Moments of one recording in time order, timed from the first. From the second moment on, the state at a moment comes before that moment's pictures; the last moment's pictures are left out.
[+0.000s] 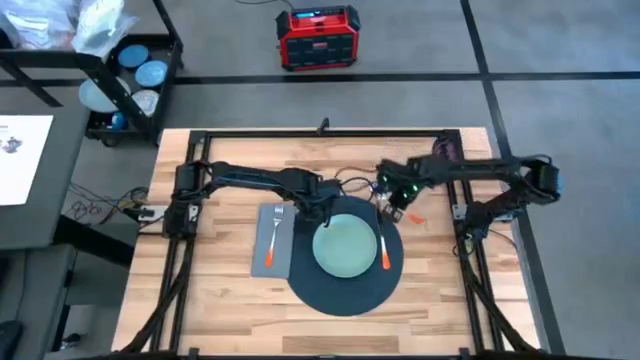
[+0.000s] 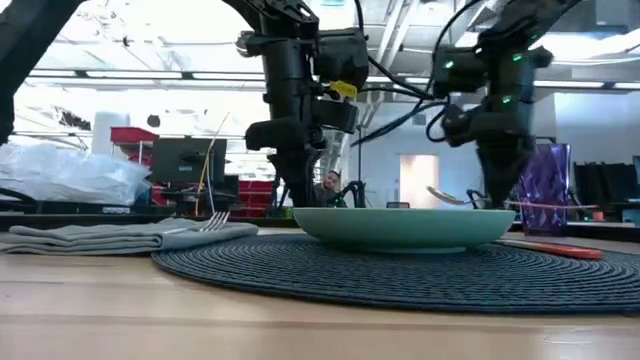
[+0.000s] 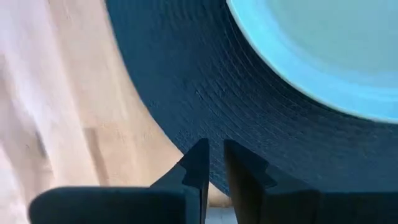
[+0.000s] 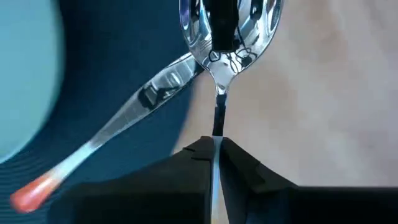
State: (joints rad) left arm 0.10 2.02 1.56 -0.89 -0.15 0.32; right arm -0.29 1.35 0.78 -0.76 -0.05 0.35
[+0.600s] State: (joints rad) left arm 0.10 2.02 1.56 -0.84 -0.22 0.36; right arm -0.11 1.15 0.67 -0.58 -0.13 0.77
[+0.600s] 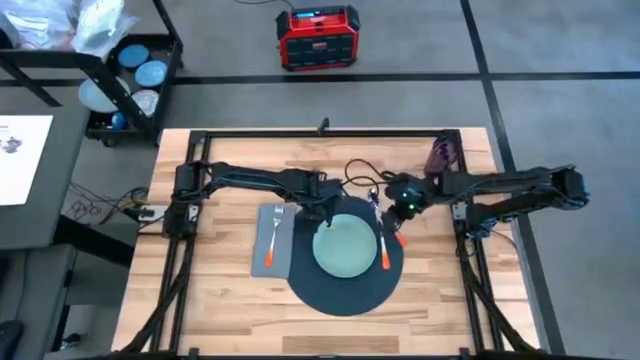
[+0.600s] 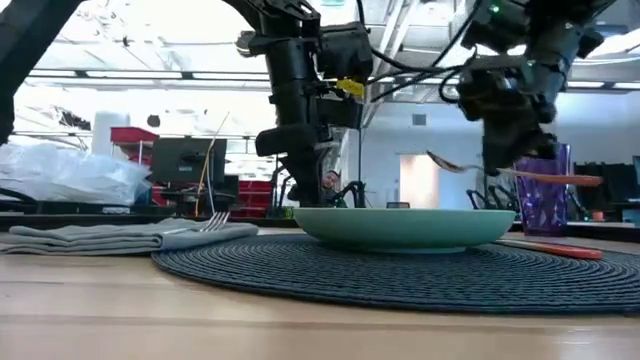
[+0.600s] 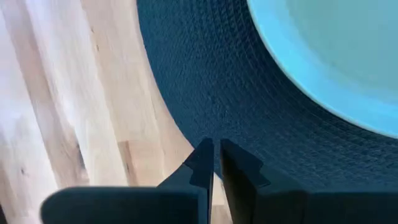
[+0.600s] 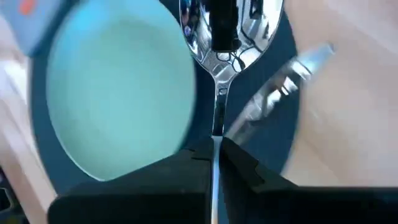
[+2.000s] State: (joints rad) left arm 0.10 2.01 1.56 -0.71 -0.20 0.46; right arm 0.05 1.15 0.47 -0.32 -0.13 1.25
